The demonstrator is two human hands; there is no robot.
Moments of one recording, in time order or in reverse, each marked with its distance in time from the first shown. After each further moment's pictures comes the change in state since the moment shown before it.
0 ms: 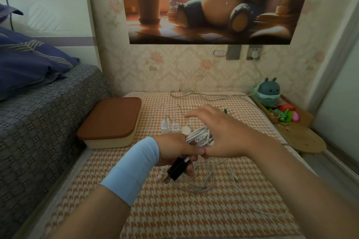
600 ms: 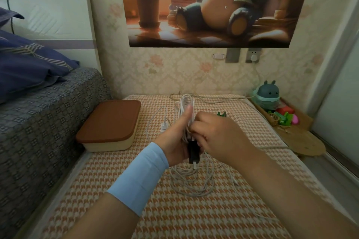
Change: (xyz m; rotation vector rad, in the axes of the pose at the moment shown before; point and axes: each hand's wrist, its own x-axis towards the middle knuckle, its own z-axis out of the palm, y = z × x) left_hand 0.013 0.010 0.011 -0.601 0.126 0.242; right_hand 0.001 -0.010 0.018 -0.190 0.492 -0.278
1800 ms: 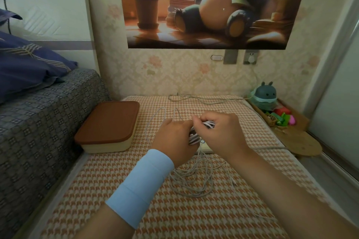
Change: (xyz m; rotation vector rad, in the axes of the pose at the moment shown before) left_hand -0.005 -0.001 -0.003 1.726 0.462 0.644; right_hand 0.005 0.005 0.020 0.289 0.386 0.365
